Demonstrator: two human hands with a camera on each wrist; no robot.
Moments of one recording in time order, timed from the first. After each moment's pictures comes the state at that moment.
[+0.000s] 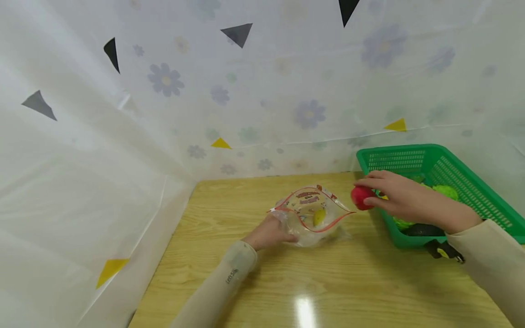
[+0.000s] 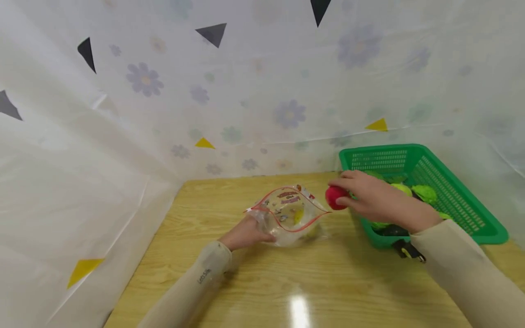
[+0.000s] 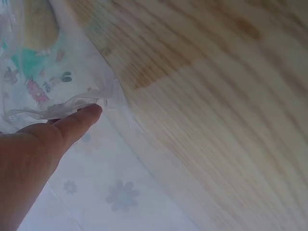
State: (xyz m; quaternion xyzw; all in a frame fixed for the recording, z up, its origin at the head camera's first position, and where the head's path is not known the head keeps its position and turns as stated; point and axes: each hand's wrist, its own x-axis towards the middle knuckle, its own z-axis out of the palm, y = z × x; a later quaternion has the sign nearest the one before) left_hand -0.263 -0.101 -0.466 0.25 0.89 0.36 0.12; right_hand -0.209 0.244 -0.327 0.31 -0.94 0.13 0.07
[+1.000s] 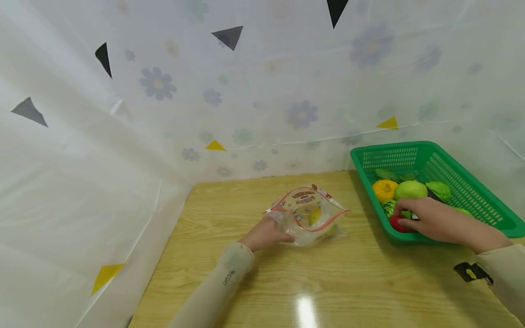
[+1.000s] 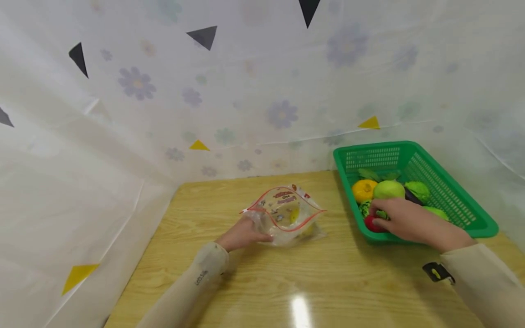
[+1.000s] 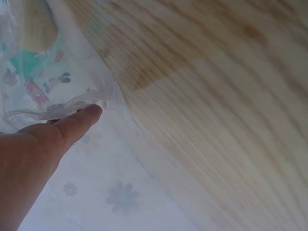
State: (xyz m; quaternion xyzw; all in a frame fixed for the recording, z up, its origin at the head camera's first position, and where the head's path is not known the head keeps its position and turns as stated) left_hand -0.261 -0.101 -0.467 0.24 0.88 0.39 0.14; right_hand -0.193 0.328 -0.390 0.24 -0.96 0.14 -0.02
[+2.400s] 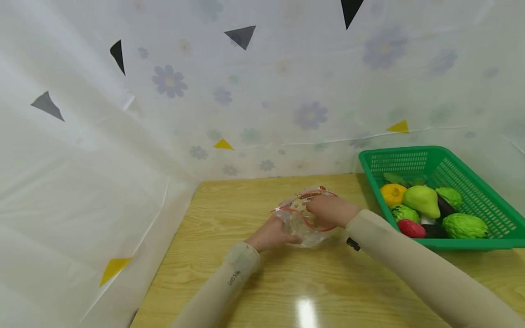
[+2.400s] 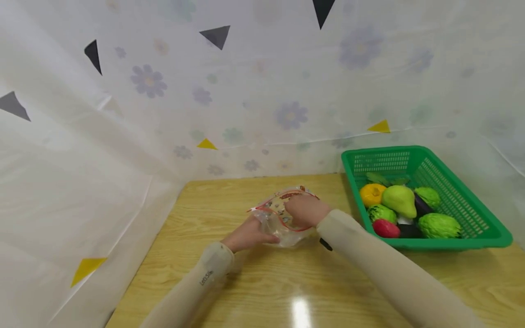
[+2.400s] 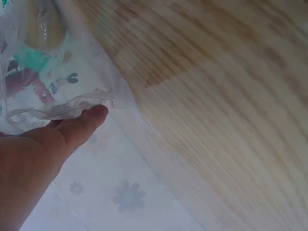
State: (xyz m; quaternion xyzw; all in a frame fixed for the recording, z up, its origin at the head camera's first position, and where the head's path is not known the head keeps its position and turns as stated) left_hand -0.255 -0.097 -0.460 0.27 0.88 0.38 0.11; right_hand -0.275 0.118 -0.396 0.37 -0.93 0.00 -0.06
